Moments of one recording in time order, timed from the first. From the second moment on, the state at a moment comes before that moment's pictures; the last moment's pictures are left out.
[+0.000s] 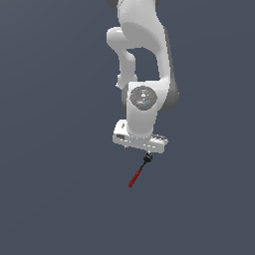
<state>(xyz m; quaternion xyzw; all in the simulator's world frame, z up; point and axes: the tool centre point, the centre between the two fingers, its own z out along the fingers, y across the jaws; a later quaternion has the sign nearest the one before) 0.032 0.043 0.117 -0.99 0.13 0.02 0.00</state>
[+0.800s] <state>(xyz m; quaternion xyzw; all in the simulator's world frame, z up) 0.075 0.066 0.065 -0.97 0.26 0.00 0.00</state>
